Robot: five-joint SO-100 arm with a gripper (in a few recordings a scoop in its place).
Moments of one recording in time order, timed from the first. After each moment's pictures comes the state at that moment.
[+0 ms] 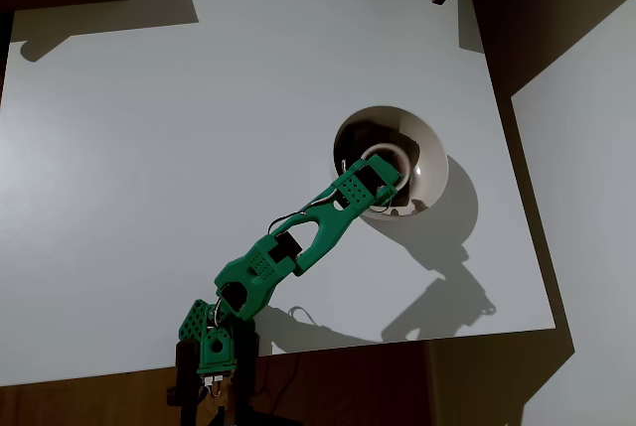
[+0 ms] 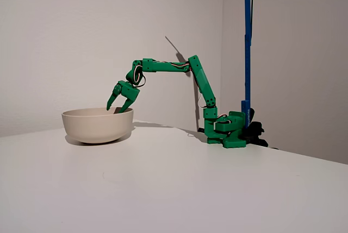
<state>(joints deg) 54.8 74.6 69.1 59.8 -5.0</state>
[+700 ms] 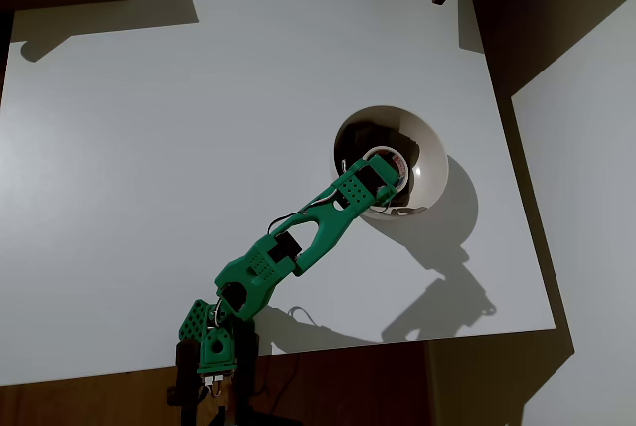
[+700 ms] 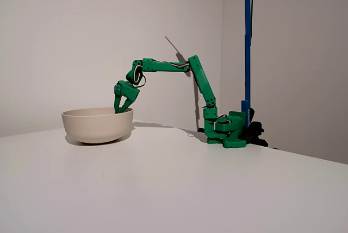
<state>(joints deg) 54.8 74.8 69.1 59.8 -0.6</state>
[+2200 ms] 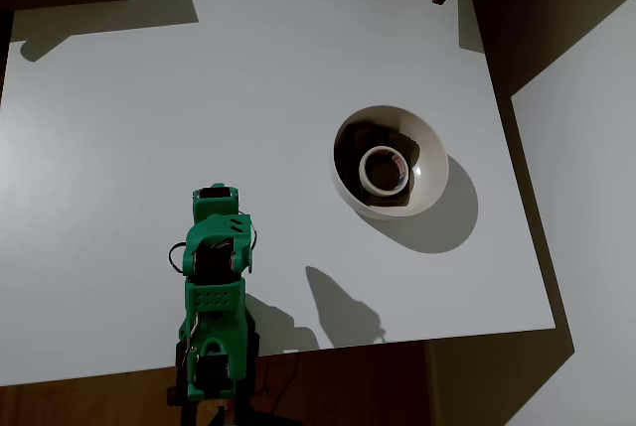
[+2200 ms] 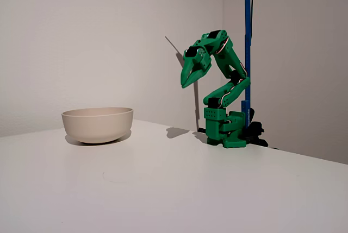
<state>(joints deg) 4.1 162.9 121.2 81.4 -0.8</state>
